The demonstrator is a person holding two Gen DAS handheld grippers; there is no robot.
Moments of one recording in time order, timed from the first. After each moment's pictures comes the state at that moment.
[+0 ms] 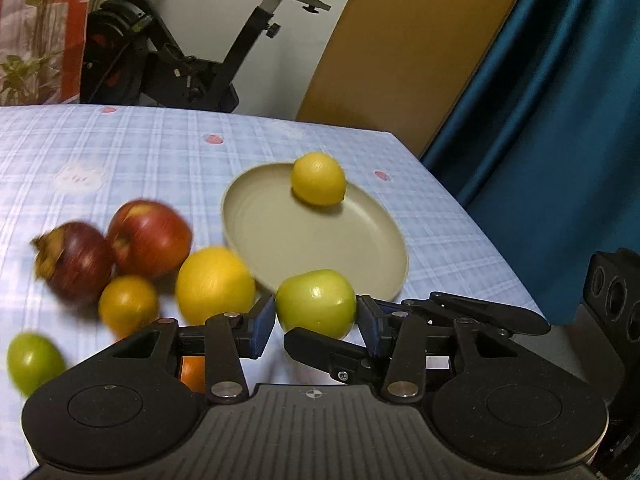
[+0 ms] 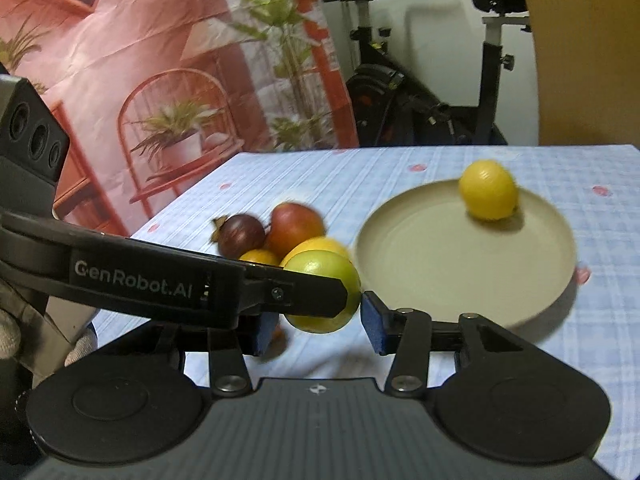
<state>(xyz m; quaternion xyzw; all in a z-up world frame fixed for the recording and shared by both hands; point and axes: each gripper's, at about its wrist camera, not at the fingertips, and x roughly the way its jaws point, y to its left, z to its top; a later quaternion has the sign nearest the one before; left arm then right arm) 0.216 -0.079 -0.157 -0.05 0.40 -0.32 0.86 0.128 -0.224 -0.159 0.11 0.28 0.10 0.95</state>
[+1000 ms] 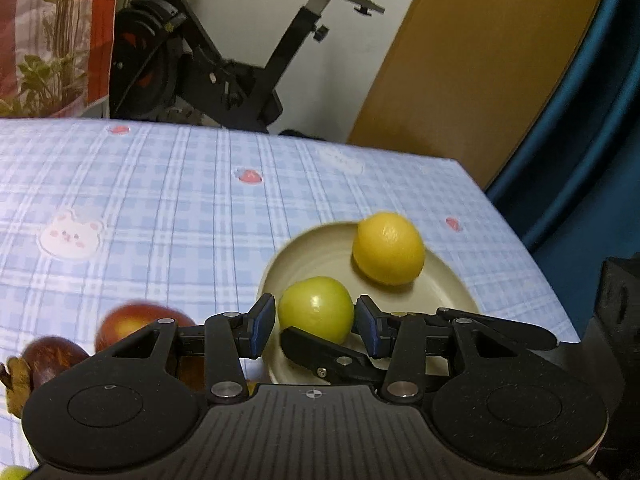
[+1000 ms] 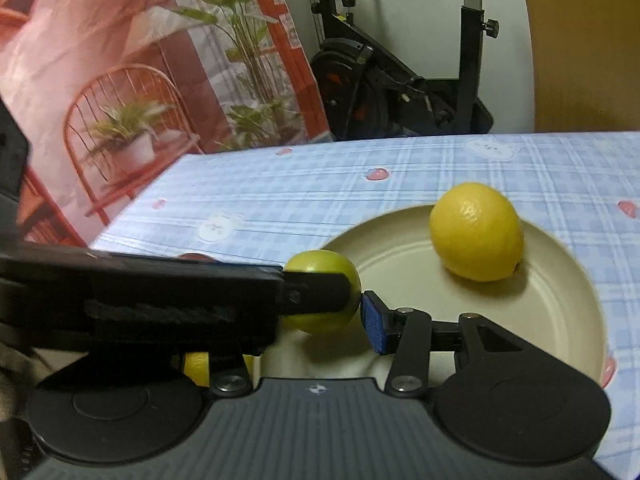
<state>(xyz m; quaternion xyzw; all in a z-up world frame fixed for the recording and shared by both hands) 0.305 -0.109 -0.162 -0.05 0.40 -0.25 0.88 0.238 -0.265 -0.177 0.12 0.33 0.07 0.93</state>
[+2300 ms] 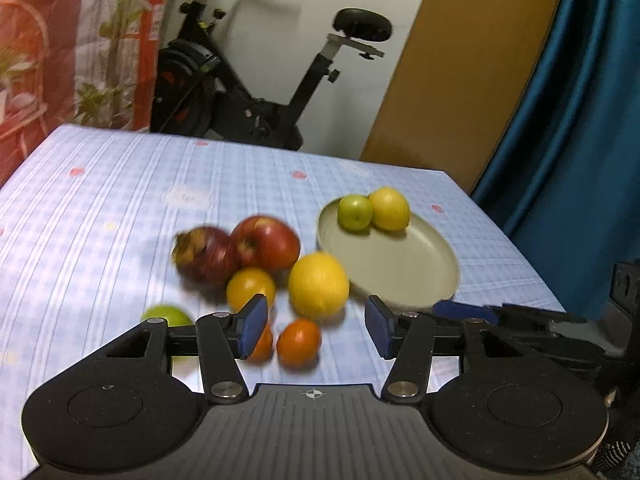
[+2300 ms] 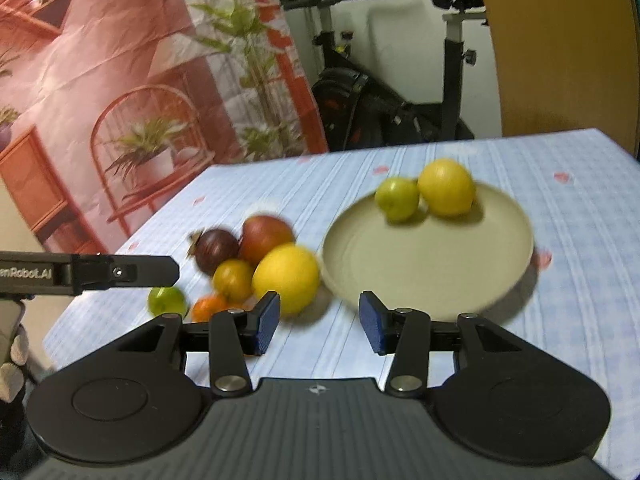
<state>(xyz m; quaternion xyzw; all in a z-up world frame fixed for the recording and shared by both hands) 0.161 -0.011 -0.129 -0.05 0.35 -0.22 0.91 0.105 -0.230 -0.150 0.13 0.29 0.06 0.95</state>
